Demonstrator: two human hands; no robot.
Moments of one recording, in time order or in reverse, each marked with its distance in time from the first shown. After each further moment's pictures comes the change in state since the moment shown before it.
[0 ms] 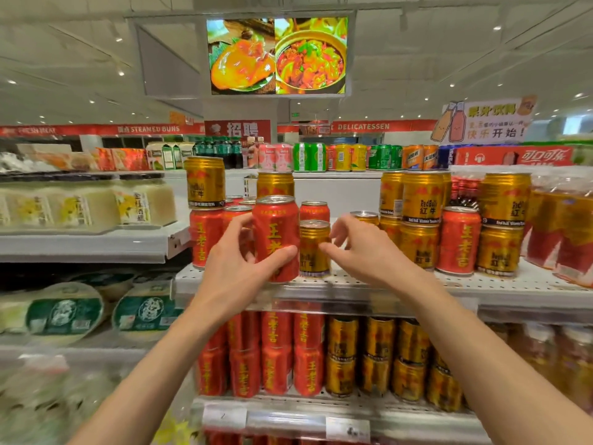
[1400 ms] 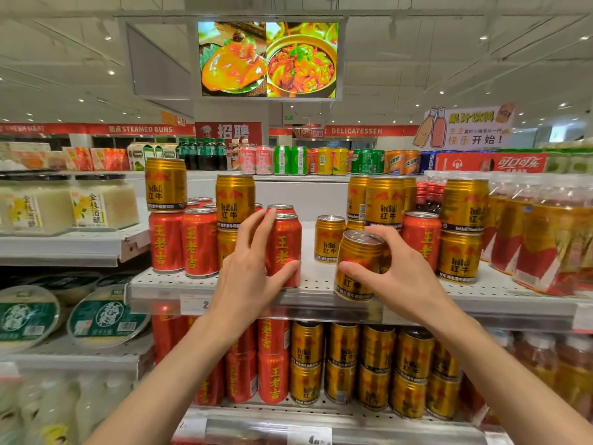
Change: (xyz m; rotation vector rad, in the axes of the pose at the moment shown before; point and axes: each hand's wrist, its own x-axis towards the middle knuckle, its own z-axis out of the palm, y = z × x) left_hand 0.007 0.002 0.086 0.439 0.039 0.356; right_hand -0.065 0.076 -0.046 0.231 0.164 0.098
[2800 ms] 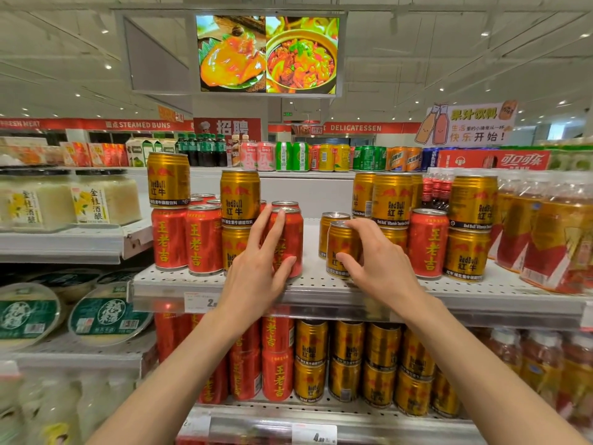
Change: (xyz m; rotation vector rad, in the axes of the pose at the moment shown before) left_hand 0.001 -0.022 0.020 -0.027 -0.037 0.050; right_hand 0.032 0.007 0.044 -0.281 0.052 -0.177
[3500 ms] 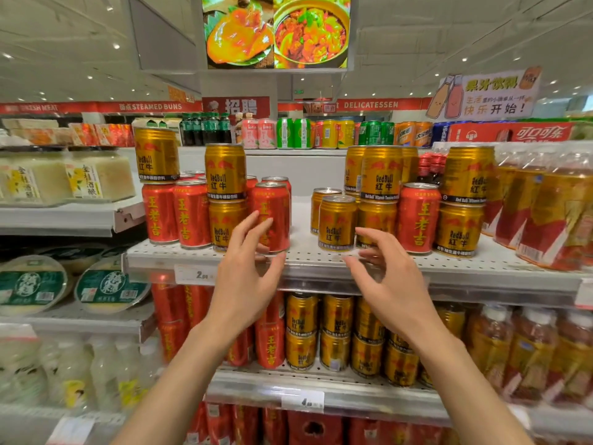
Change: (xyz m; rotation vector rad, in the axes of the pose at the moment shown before) left_hand -0.042 0.037 0.000 -0.197 0.058 -0.196; right_hand -0.069 0.024 -0.010 0.434 0.043 0.056
